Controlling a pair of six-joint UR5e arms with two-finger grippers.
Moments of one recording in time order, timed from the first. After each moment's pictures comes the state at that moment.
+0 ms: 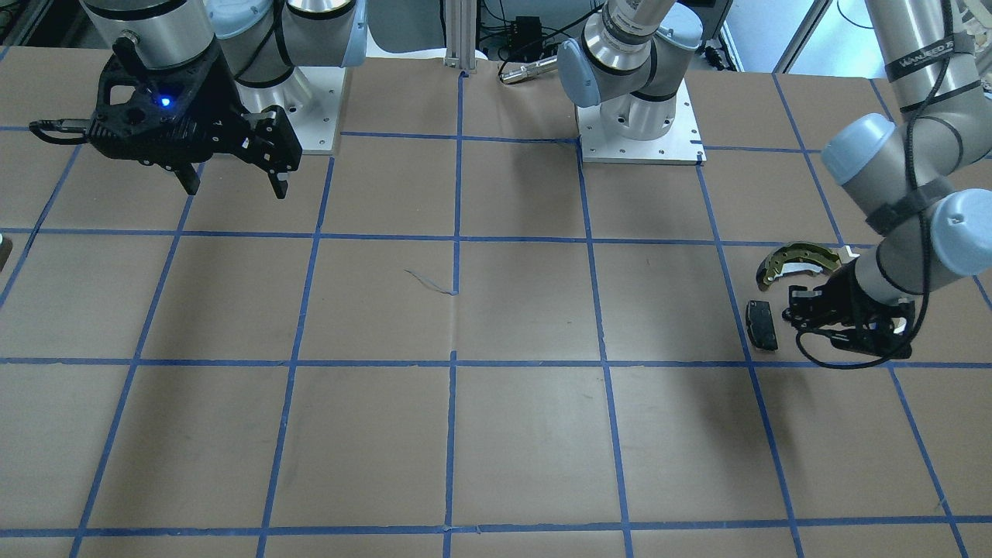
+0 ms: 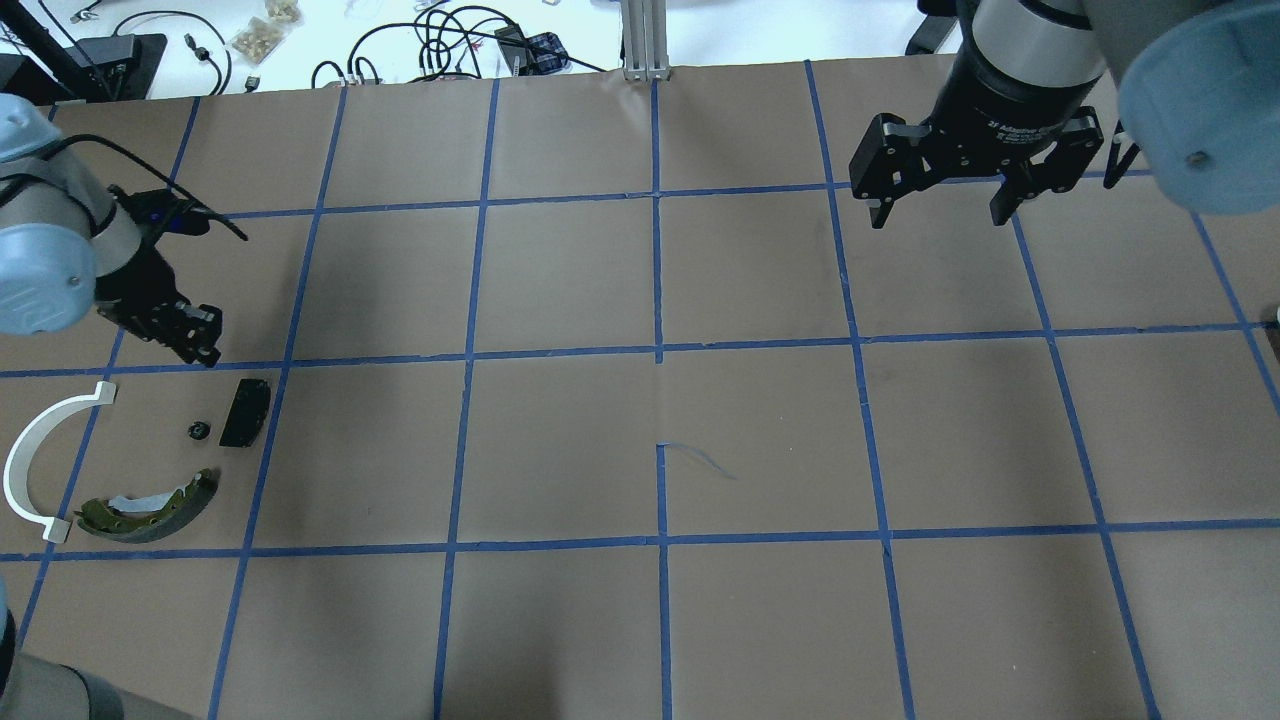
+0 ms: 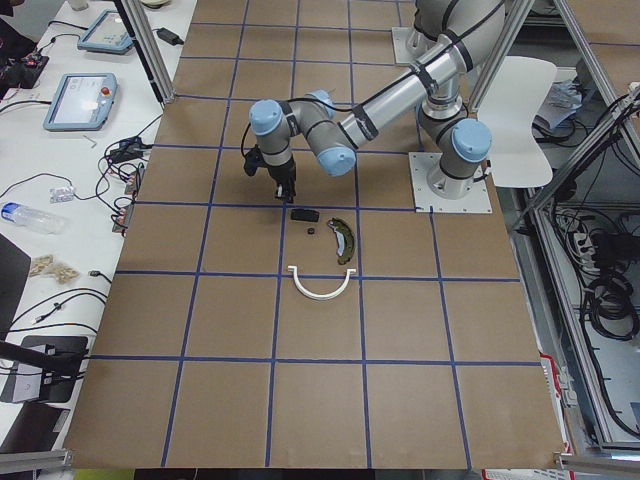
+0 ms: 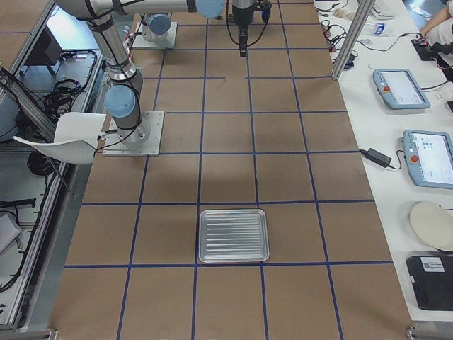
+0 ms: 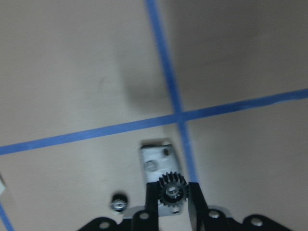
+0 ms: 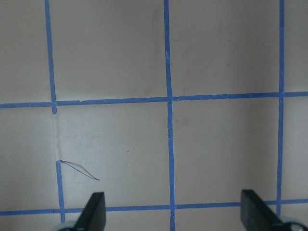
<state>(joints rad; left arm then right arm) -1.05 -1.88 -1.81 -1.14 1.68 0.72 1.60 -1.60 1.58 -1.62 -1.58 0.06</state>
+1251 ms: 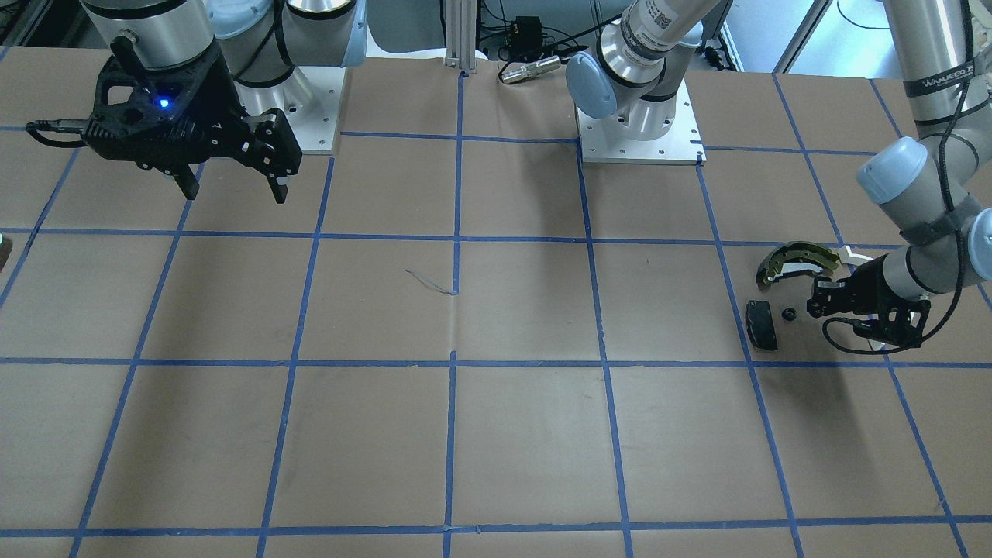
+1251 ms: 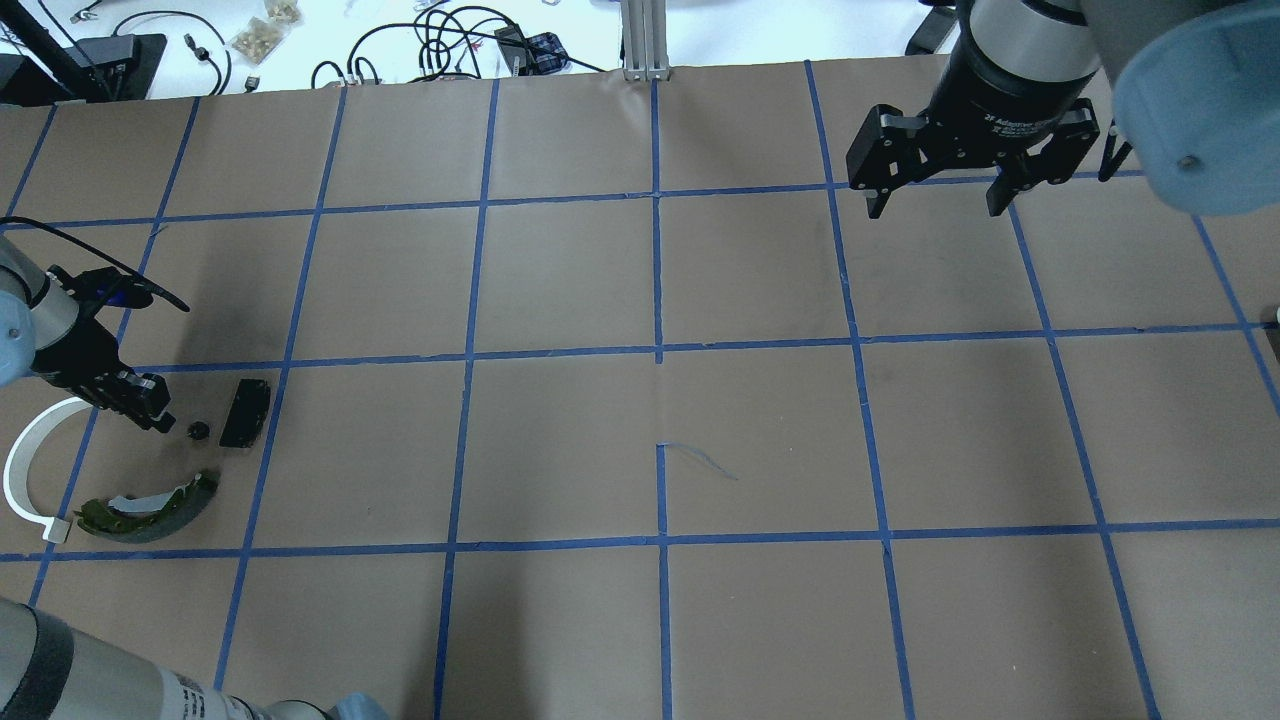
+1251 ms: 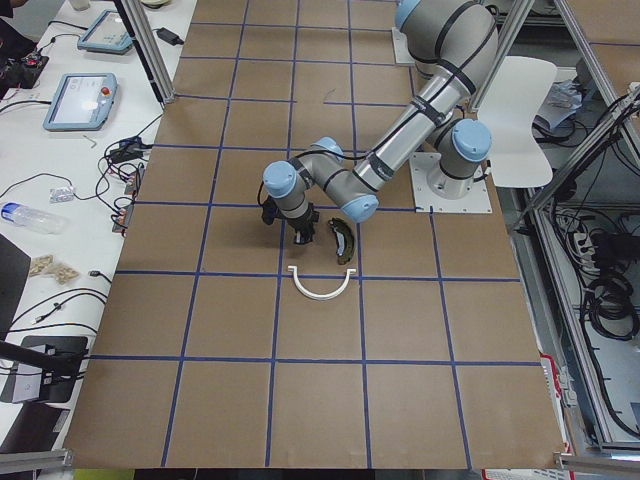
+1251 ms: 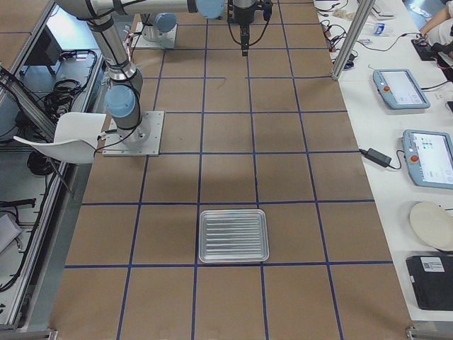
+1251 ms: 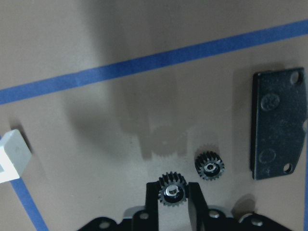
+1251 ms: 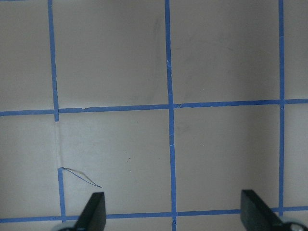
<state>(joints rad) -0.91 -1.96 -1.85 -1.10 1.67 0.86 1.61 -1.59 1.58 -1.64 -1.57 0.06</state>
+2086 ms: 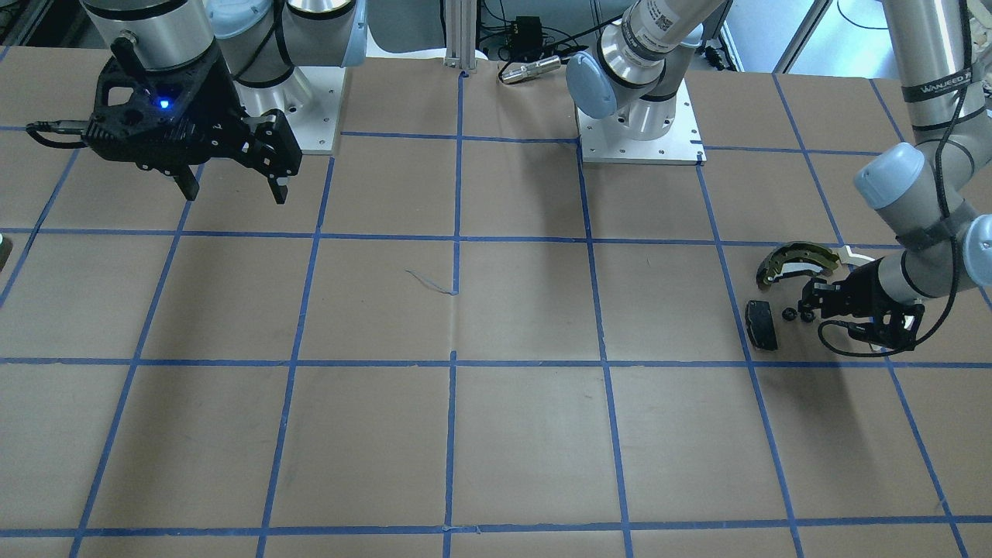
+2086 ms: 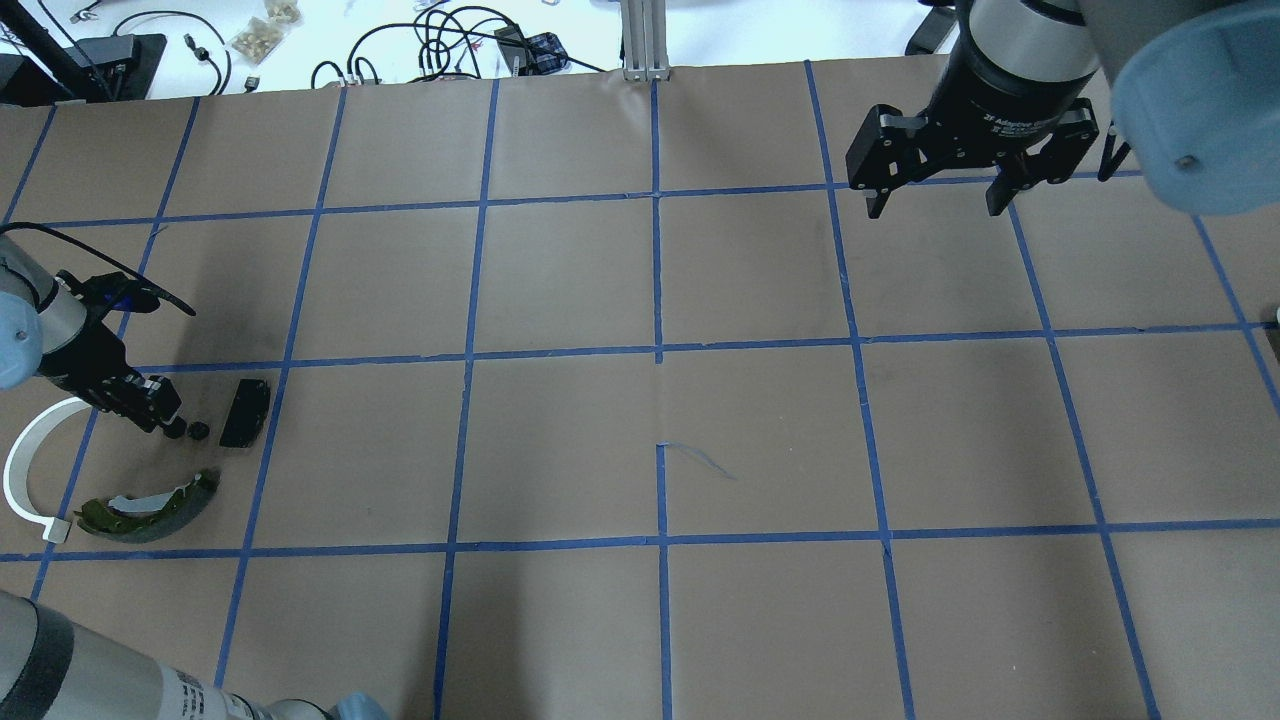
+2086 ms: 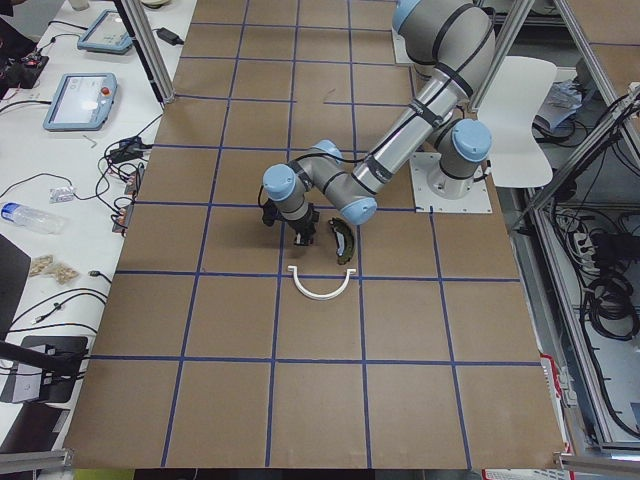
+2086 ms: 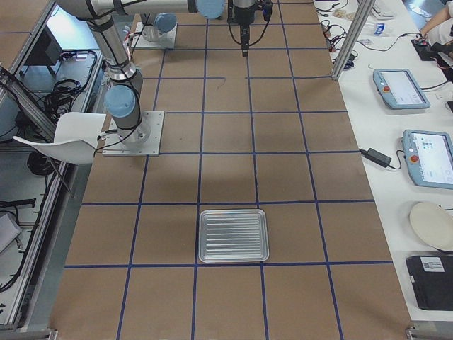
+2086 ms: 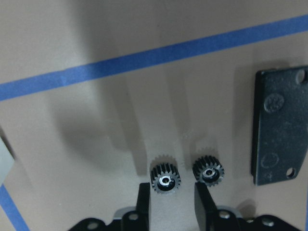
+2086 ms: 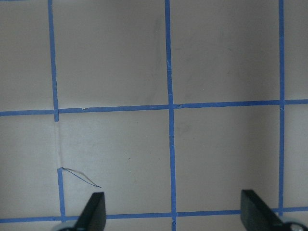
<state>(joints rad) -0.91 -1.97 -1.86 -1.10 1.66 0.86 1.61 -1.59 1.58 -1.64 -1.57 0.06</state>
